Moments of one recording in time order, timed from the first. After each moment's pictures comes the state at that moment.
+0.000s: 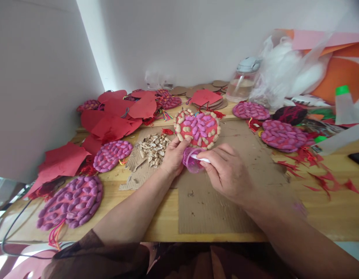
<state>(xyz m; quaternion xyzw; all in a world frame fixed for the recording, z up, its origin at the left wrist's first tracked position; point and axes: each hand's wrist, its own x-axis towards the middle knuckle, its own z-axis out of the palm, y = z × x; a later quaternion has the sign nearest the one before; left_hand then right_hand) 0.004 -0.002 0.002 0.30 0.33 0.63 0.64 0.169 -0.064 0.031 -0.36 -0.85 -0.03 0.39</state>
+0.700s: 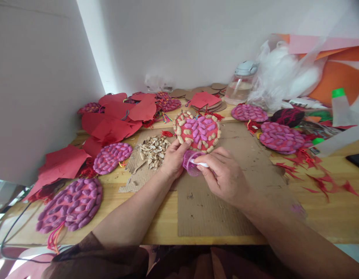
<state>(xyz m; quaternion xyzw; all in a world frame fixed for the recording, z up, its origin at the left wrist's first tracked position) 0.005 -0.003 0.002 0.32 0.33 0.62 0.63 0.167 -0.064 0.027 -0.35 -0.84 0.03 0.41</state>
